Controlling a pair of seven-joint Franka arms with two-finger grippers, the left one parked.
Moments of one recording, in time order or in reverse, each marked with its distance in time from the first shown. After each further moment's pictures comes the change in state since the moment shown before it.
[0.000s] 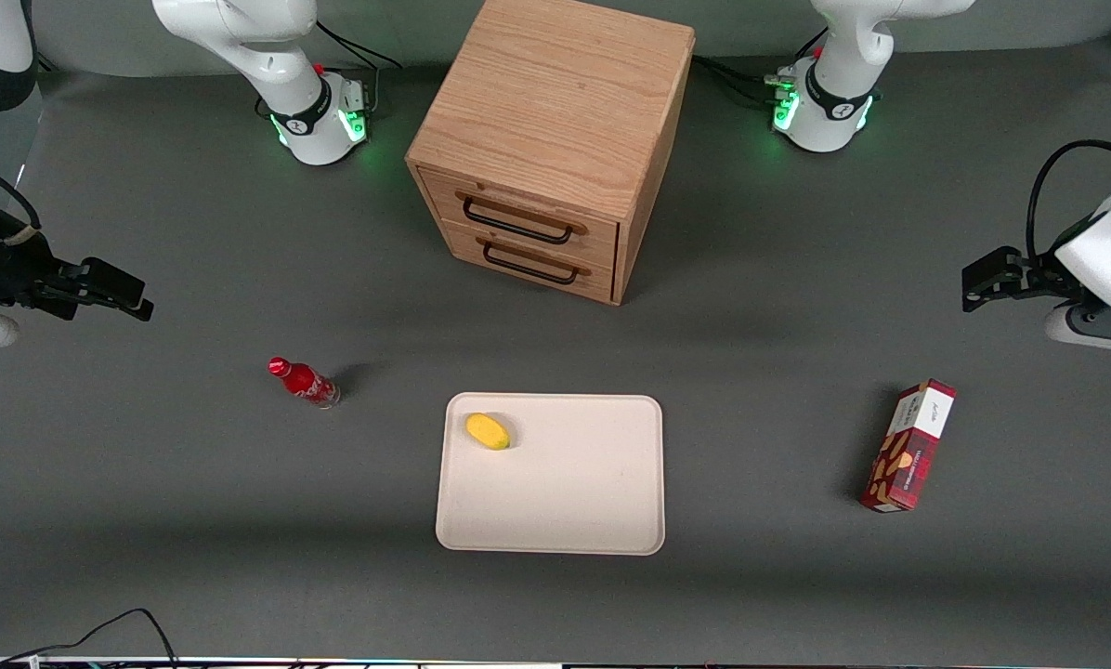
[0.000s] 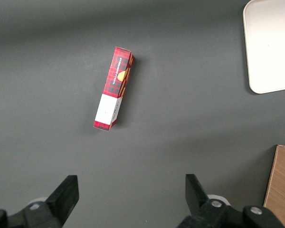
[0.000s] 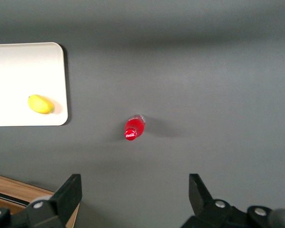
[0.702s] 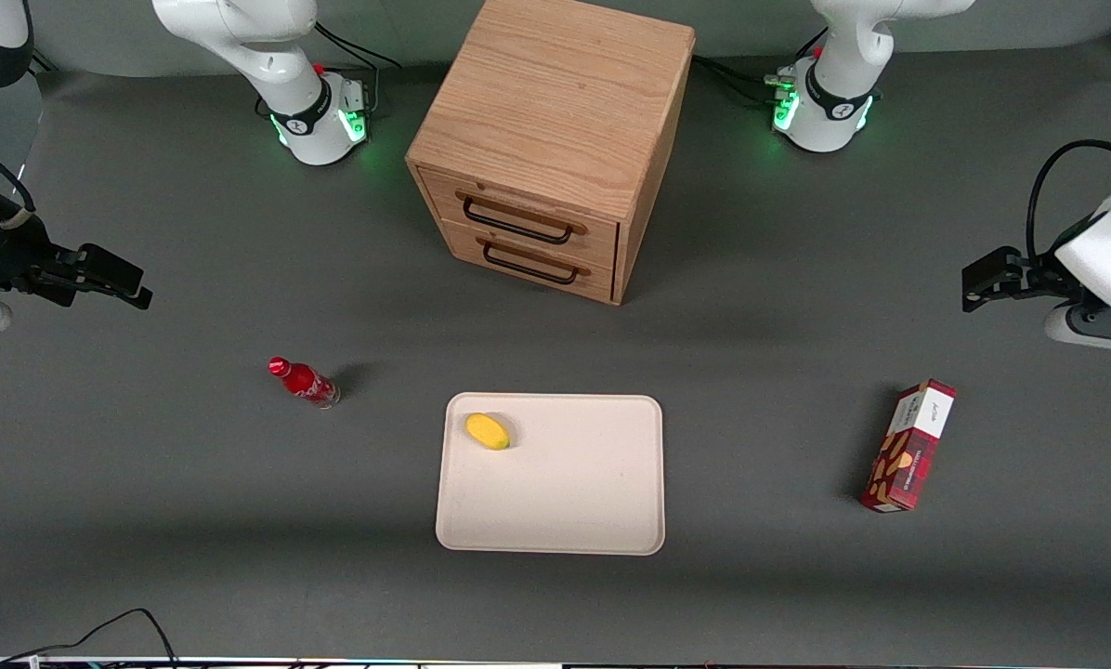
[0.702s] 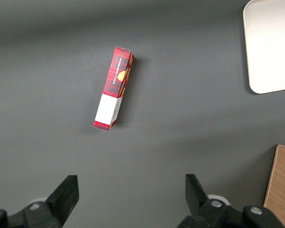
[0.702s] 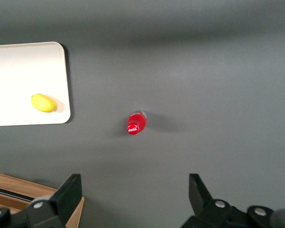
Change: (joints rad) arm 0.003 -0.011 0.006 0.019 0.000 -0.039 0.036
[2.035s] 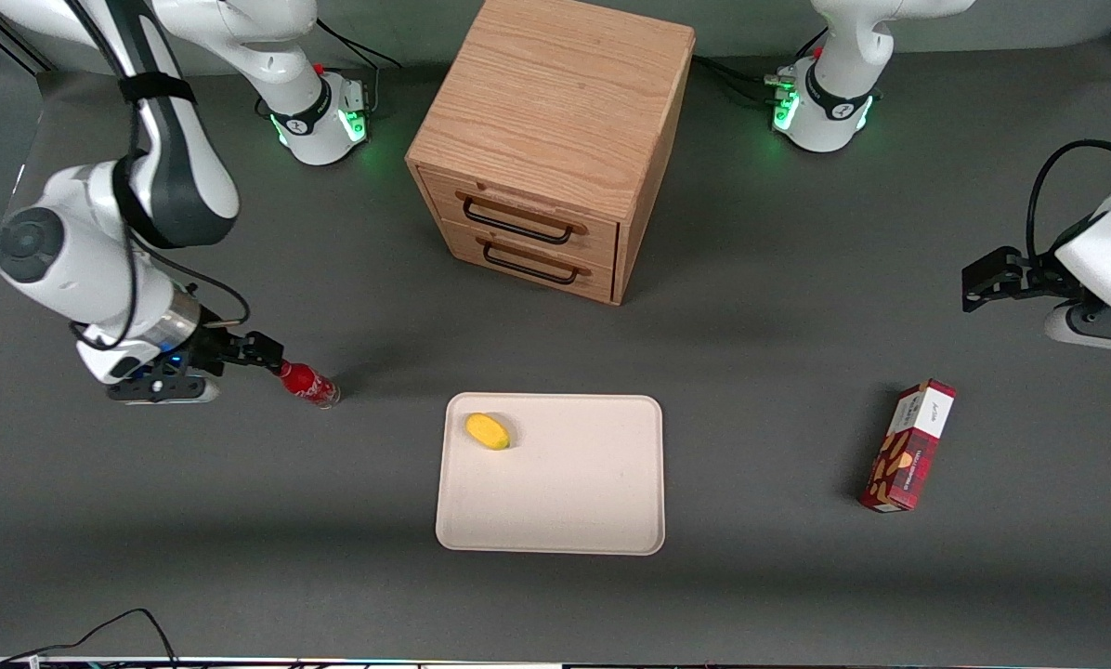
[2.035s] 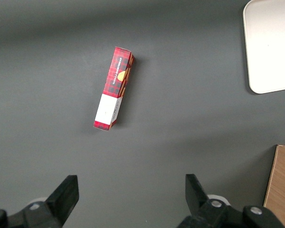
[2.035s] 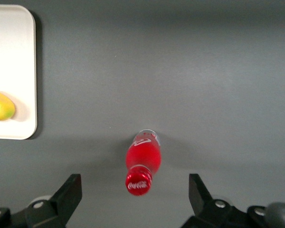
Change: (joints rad) arm 0.010 0.062 0.056 -0.587 -0.013 0.699 -0.043
